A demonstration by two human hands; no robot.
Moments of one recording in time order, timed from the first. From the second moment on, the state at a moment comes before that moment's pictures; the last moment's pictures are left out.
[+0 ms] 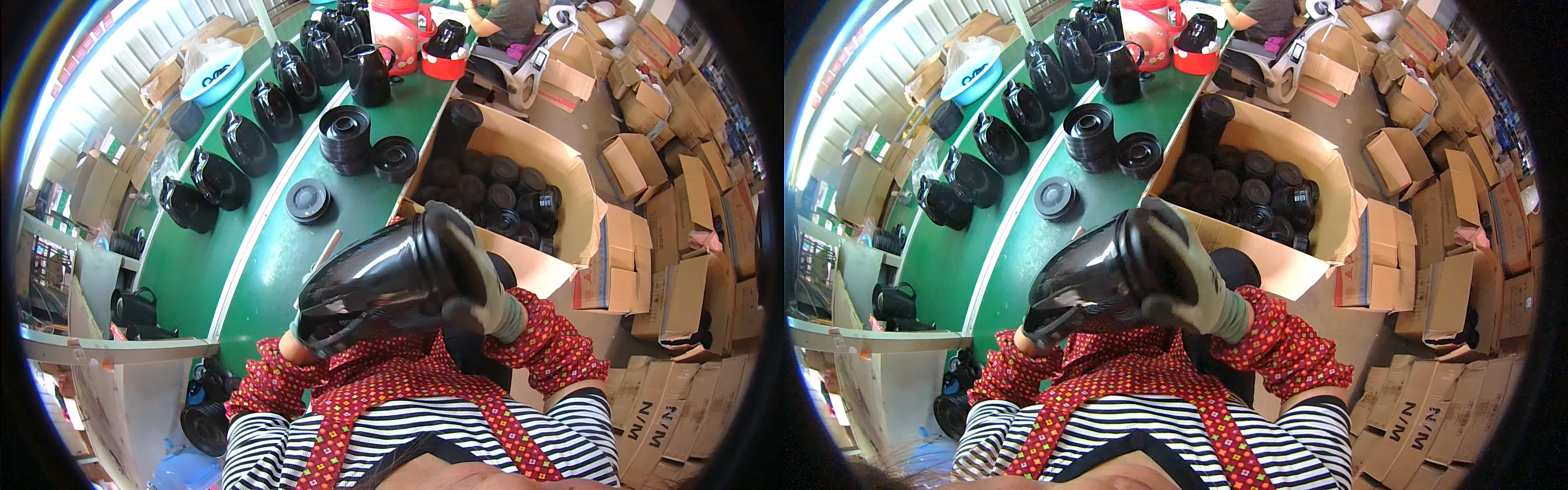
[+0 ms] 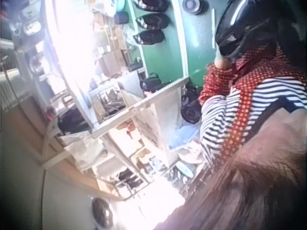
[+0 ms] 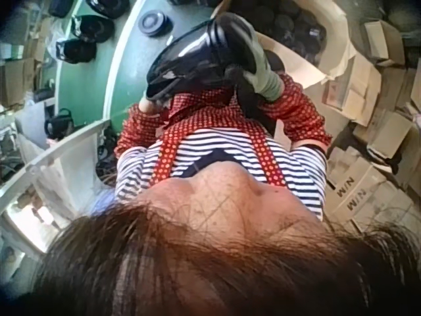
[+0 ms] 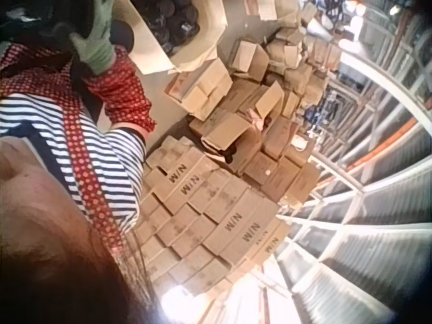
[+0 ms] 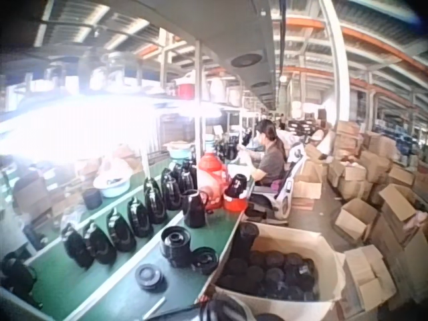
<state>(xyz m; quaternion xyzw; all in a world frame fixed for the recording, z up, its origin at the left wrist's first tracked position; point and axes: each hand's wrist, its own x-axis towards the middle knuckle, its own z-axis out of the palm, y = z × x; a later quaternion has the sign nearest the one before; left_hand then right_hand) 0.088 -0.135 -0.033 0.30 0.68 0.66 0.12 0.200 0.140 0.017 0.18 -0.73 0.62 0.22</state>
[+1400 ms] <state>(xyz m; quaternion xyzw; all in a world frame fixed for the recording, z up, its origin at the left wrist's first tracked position) 0.076 -0.153 -0.029 0.31 0.67 0.65 0.19 0.246 0.096 -0.020 0.17 -0.51 0.79 0.29</state>
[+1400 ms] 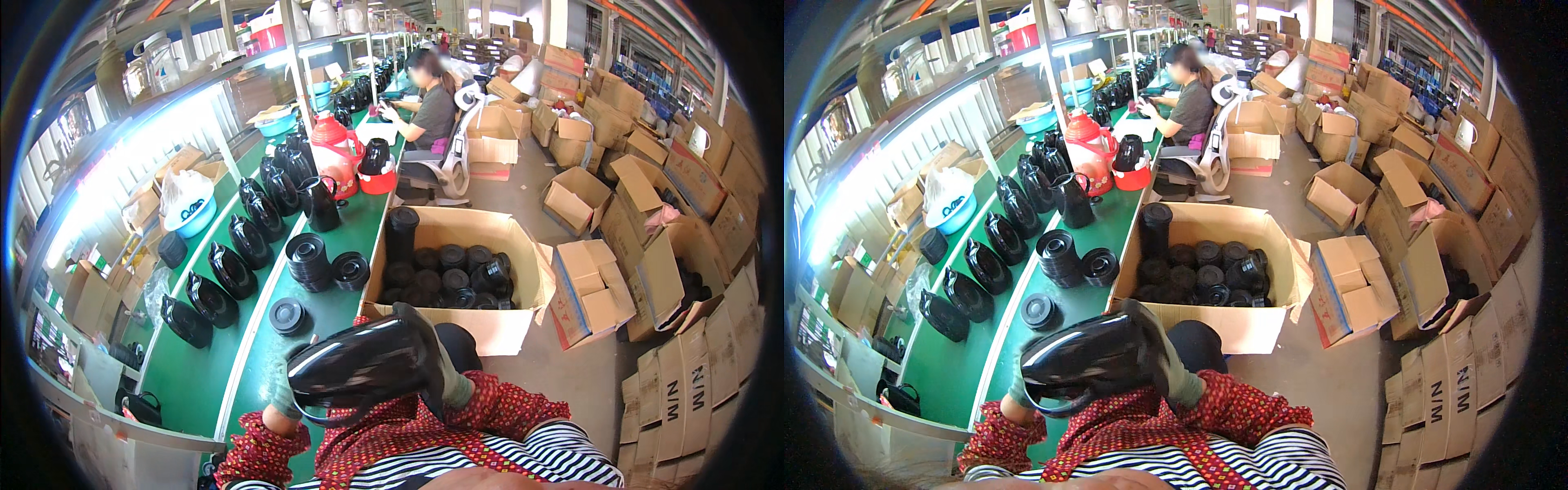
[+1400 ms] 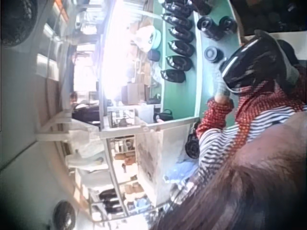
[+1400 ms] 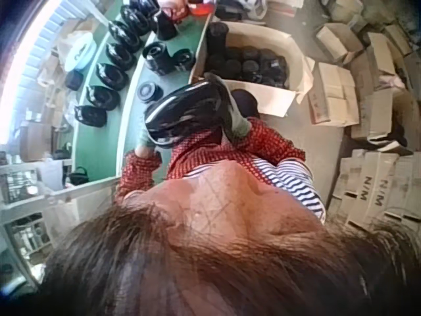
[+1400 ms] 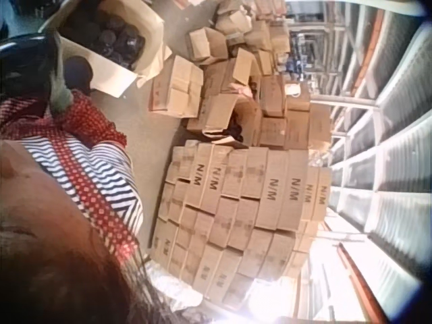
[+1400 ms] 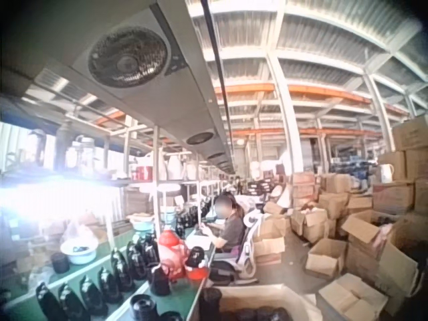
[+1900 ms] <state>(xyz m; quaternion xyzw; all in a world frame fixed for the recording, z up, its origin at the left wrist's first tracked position) 0.134 -0.114 0.008 0.33 0.60 0.62 0.38 0.281 0.123 0.066 0.33 -0.83 0.33 0.31</state>
